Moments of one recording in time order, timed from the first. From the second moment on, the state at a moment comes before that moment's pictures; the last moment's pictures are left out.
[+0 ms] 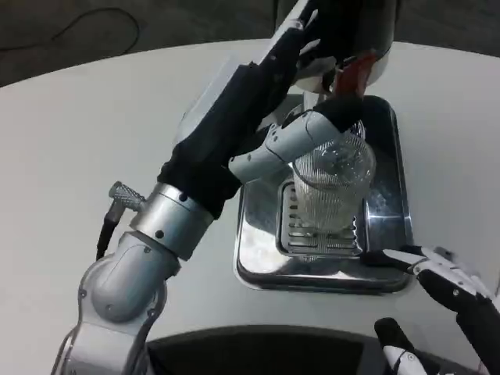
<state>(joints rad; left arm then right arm) -0.52 0.18 -0.11 -0.18 0.03 -0.09 -0.26 0.52 -0.27 -0.09 -0.71 -0.41 -0.29 0.16</state>
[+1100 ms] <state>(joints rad) -0.66 0.20 -0.14 -0.08 -0.02 -0.08 -0.41 0.53 -0.26 -0.10 -0.71 -0.41 -0.29 0.16</state>
